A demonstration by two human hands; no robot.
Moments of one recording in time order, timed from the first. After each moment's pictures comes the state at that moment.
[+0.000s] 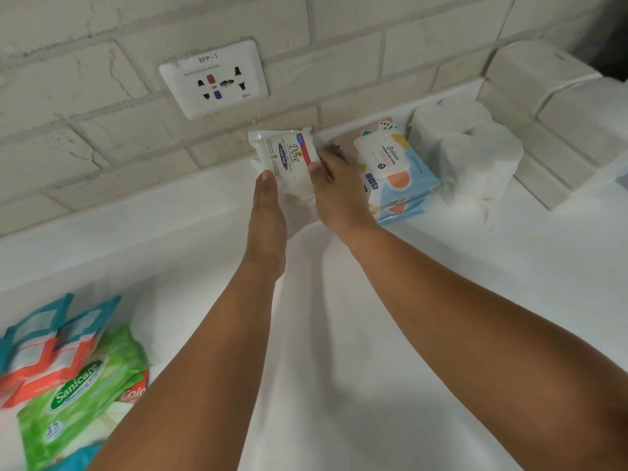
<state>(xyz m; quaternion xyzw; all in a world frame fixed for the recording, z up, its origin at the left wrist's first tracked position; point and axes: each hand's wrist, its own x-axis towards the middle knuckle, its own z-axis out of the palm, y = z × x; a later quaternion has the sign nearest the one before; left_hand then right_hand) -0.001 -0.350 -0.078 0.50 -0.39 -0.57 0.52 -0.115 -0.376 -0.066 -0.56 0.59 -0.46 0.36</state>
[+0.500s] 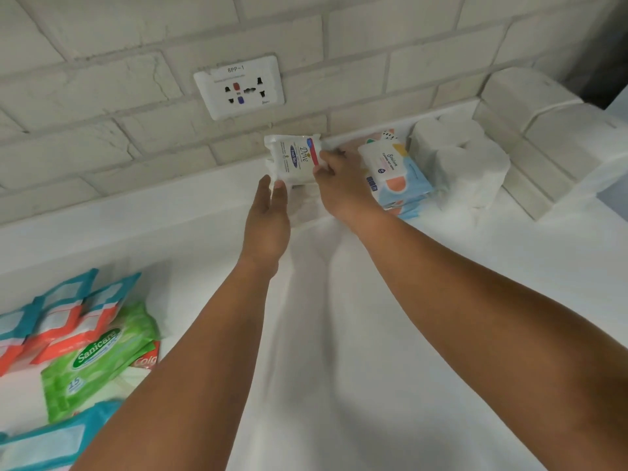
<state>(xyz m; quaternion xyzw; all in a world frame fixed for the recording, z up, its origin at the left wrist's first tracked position) 0.008 -0.314 -0.051 0.62 -0.45 -0.44 0.47 -0.121 -0.368 -0.035 -0.60 0.60 -0.38 0.37</state>
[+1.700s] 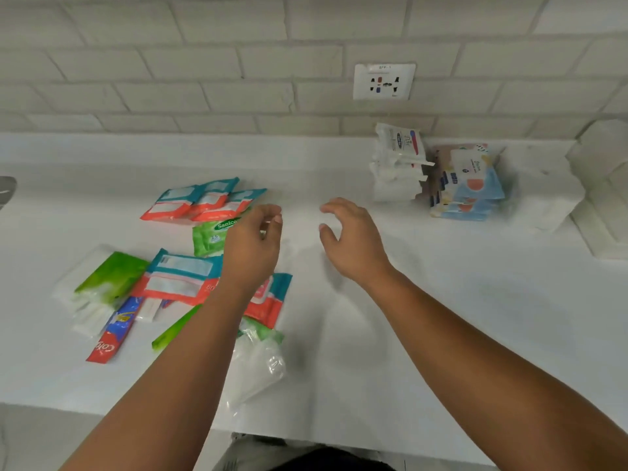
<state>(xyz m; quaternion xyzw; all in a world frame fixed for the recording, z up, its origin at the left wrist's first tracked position) 0.111 -0.080 -0.011 0.75 -0.48 -0.12 0.43 -0.051 -0.158 -0.029 -0.80 0.44 -0.30 0.27</state>
